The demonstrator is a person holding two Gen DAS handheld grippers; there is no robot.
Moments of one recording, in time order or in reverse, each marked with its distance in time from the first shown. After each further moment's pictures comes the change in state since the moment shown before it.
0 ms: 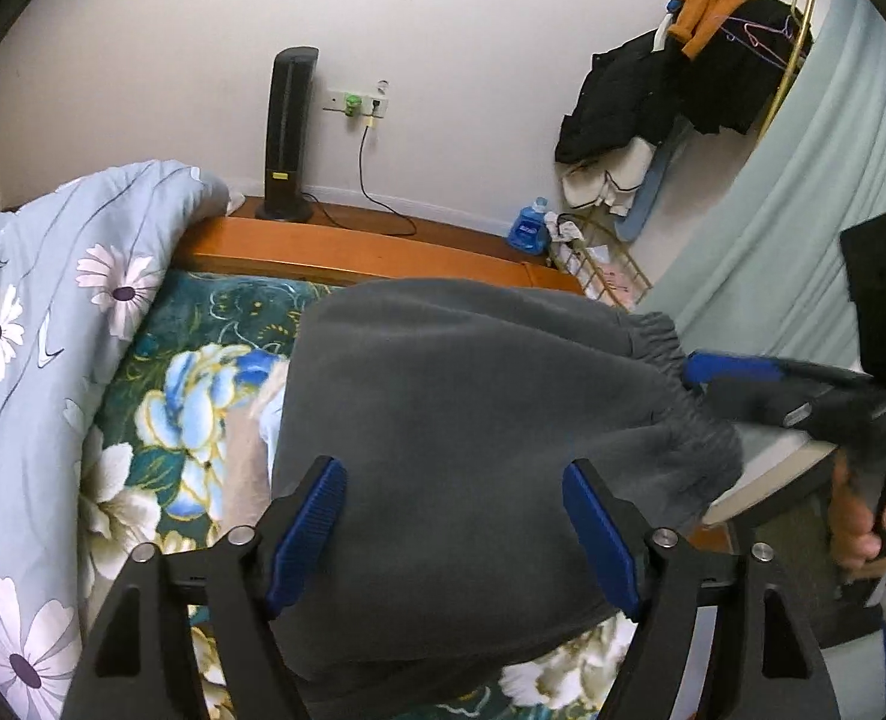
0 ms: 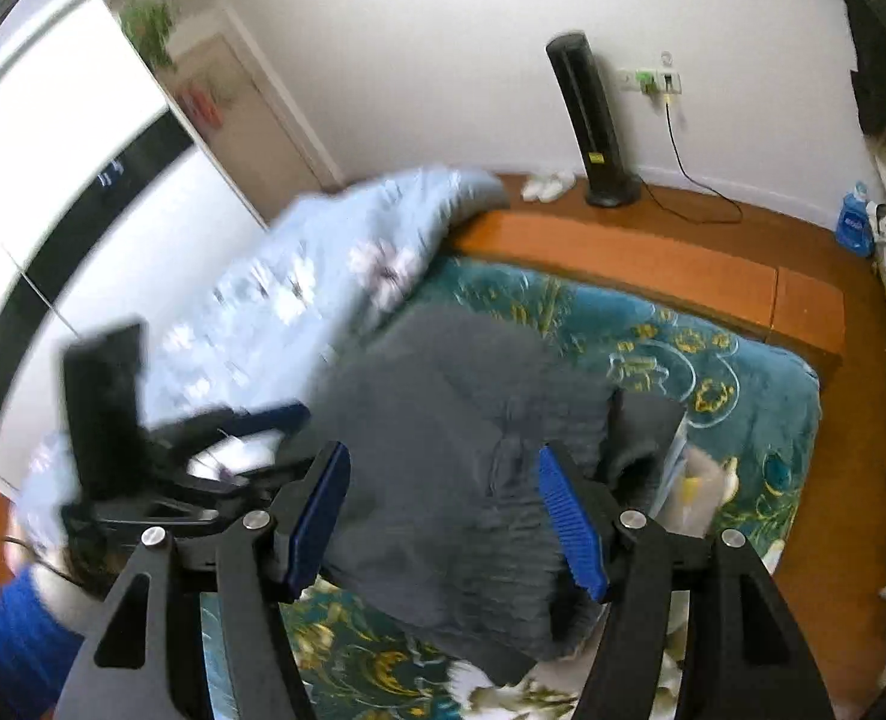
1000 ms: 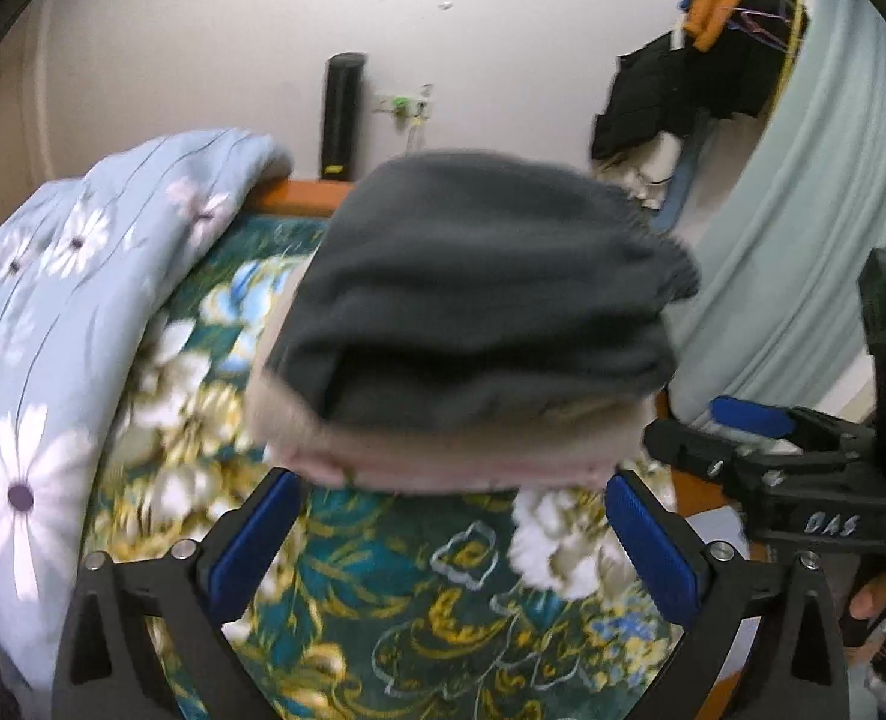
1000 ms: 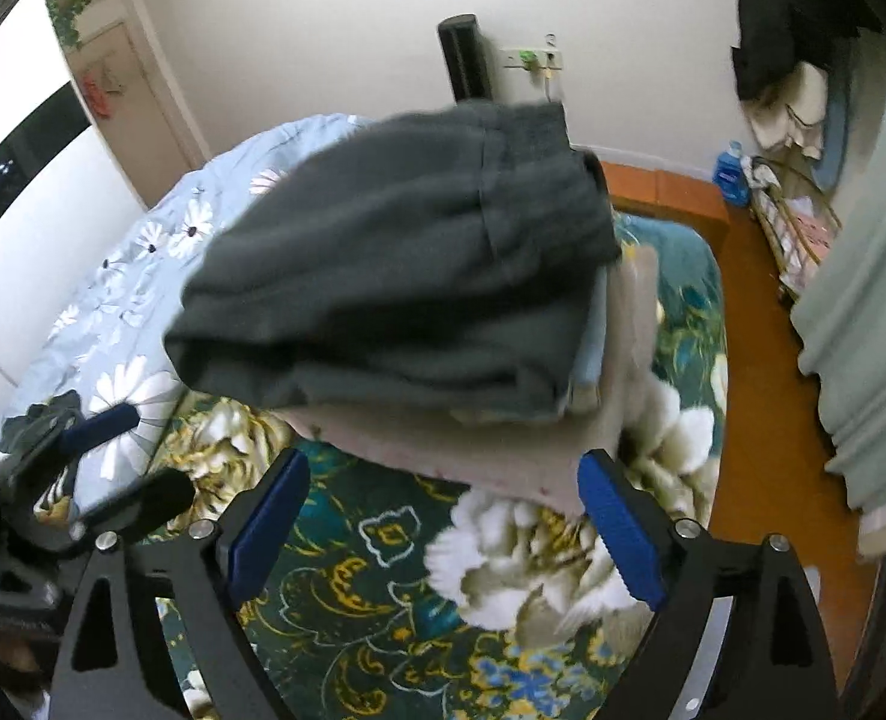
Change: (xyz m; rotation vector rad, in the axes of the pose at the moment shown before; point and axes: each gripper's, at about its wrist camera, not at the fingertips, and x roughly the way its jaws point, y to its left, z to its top) left arm -0.053 -0.024 -0.145 -0.039 -0.051 0.137; right arm 0.007 0.058 -0.152 0.099 -0.030 -0.326
